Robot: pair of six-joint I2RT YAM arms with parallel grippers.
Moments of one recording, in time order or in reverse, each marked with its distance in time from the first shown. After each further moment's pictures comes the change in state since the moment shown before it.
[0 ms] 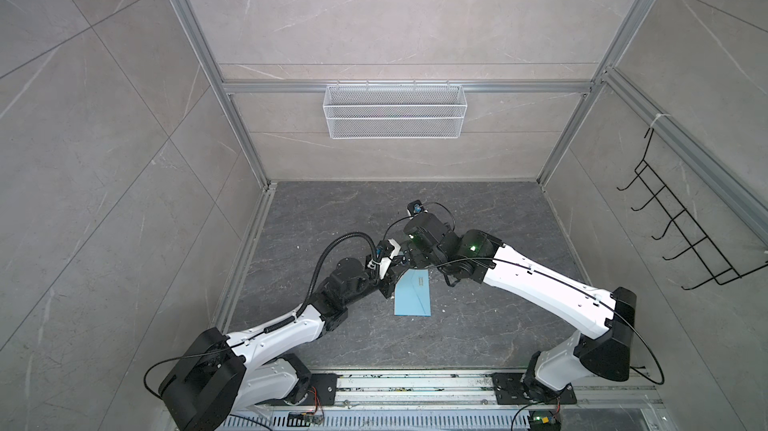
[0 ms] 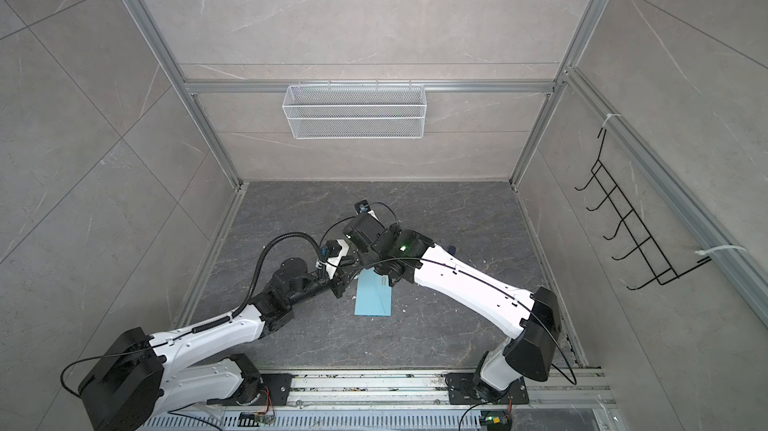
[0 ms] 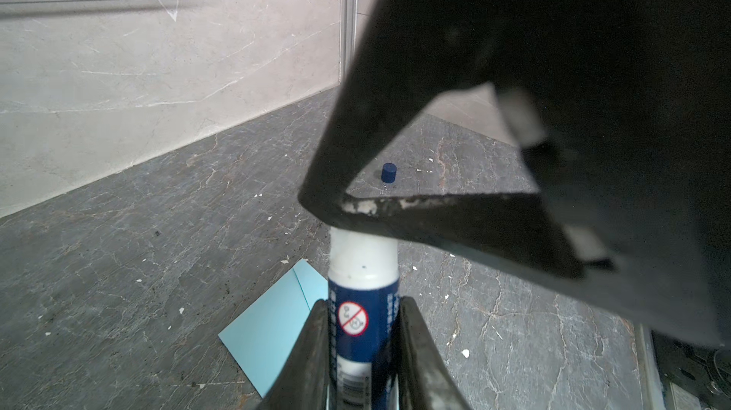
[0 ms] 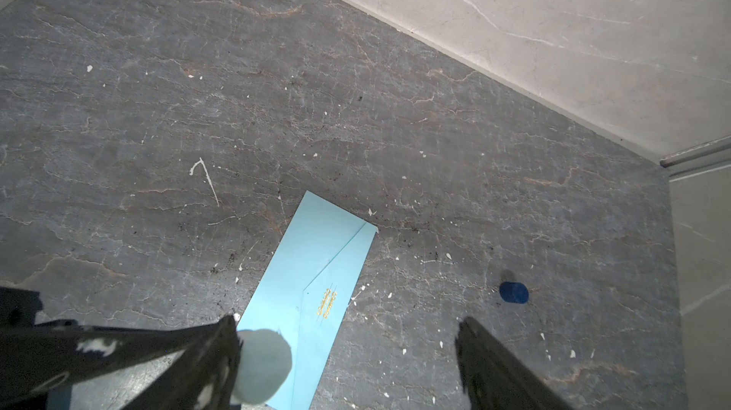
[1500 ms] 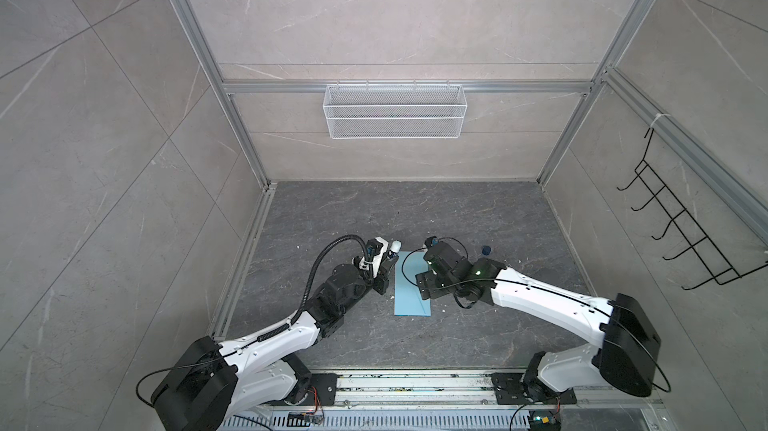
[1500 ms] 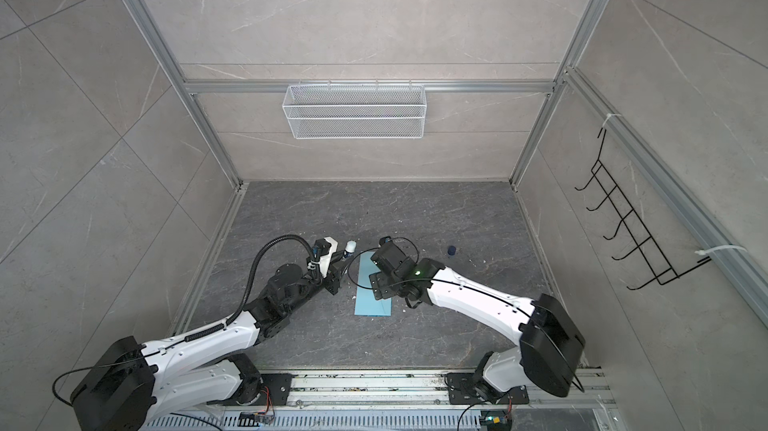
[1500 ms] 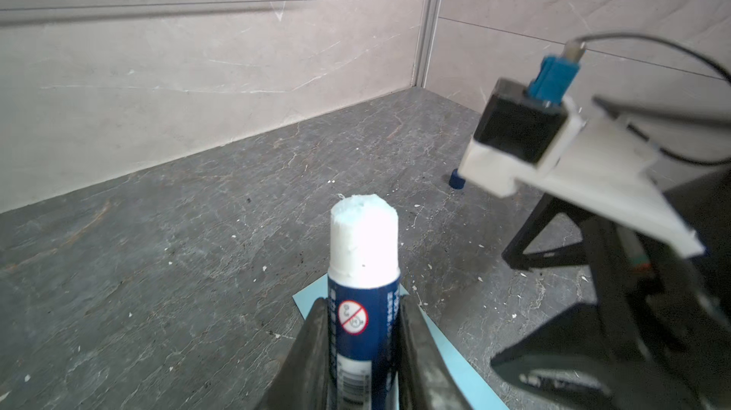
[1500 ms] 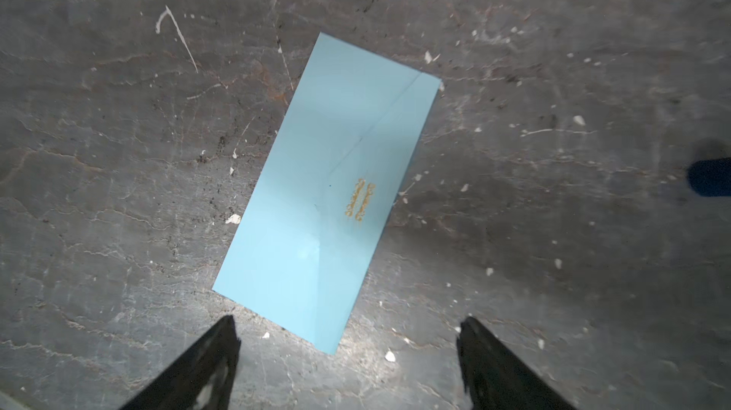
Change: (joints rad) left arm -0.007 -0.057 -0.050 -0.016 -0.288 -0.044; right arm -0.075 -0.079 -0.512 0.262 -0.314 0.145
